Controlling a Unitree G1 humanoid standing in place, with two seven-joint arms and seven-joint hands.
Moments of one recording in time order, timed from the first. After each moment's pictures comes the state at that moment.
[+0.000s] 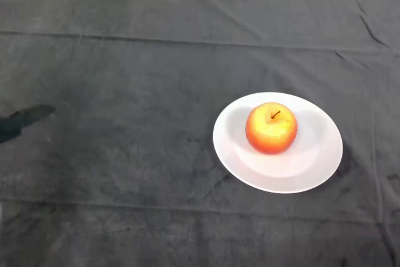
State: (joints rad) left arm -0.17 0.62 0.01 0.26 0.11 -0.69 0.90; right arm -0.56 -0.42 -1.05 1.20 1.02 -0.07 0.42
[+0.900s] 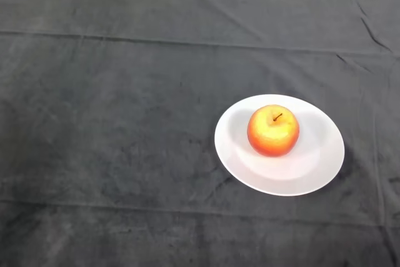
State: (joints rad) left arm -0.08 0.58 0.22 0.24 0.18 -0.70 0.91; right arm -0.56 -0.42 -1.05 1.20 1.02 -0.07 0.42
